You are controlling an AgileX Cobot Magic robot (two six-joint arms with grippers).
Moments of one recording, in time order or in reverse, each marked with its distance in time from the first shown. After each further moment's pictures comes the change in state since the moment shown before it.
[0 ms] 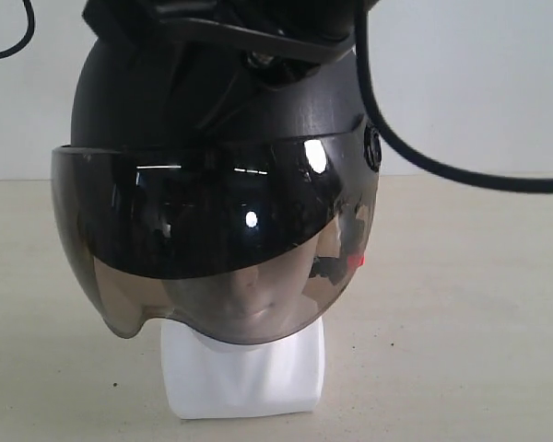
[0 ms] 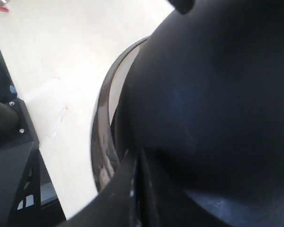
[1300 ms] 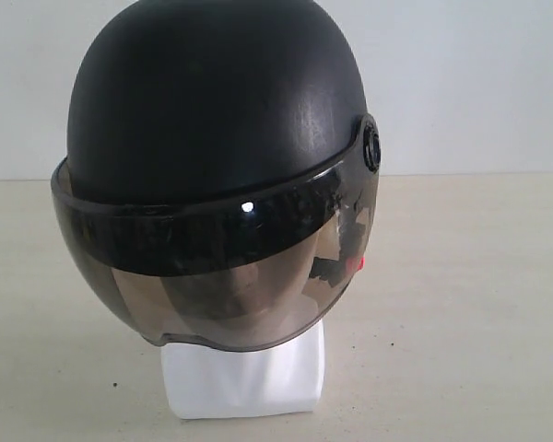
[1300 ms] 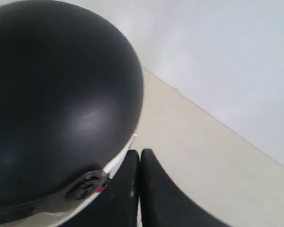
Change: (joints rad) left arm 0.112 -0.145 0.003 0.034 0.019 -0.036; right arm -0.004 -0.262 0.066 -0.639 -0.032 0.291
